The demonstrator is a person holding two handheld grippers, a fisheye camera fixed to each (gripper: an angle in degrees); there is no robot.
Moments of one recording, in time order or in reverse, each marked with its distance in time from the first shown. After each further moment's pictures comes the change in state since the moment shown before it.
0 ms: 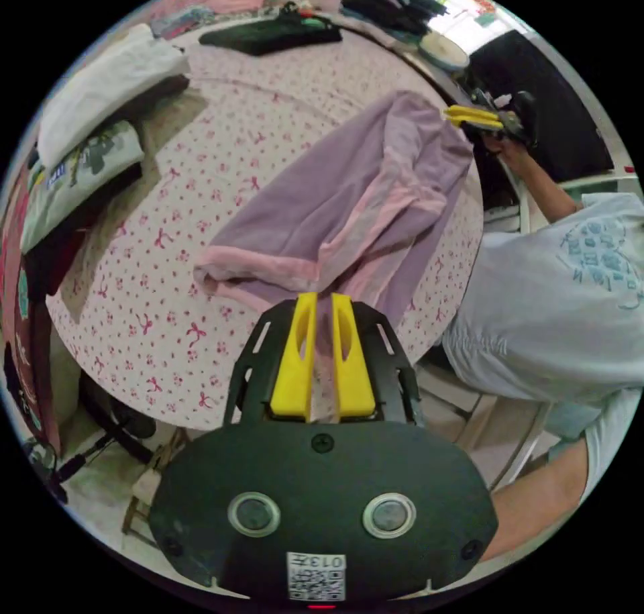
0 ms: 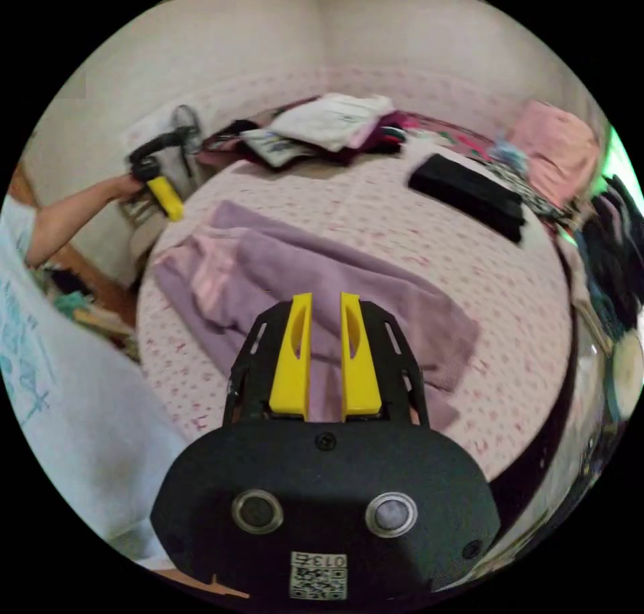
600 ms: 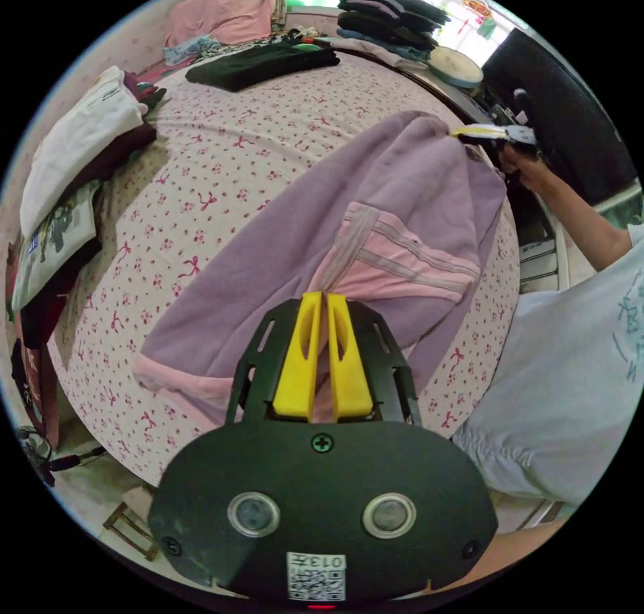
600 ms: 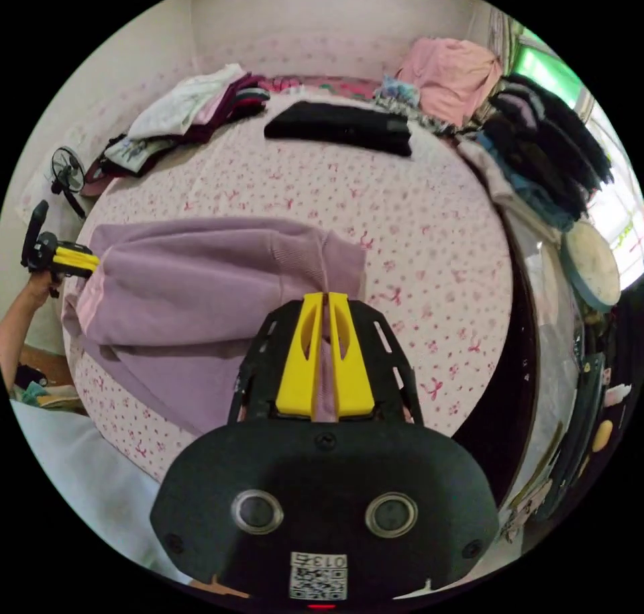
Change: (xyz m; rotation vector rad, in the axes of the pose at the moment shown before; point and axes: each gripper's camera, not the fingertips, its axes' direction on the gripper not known) left arm 0.132 -0.043 0.075 0.186 -0.157 -0.035; right arm 0.090 0.062 -0.002 -0.142 0.268 0.337
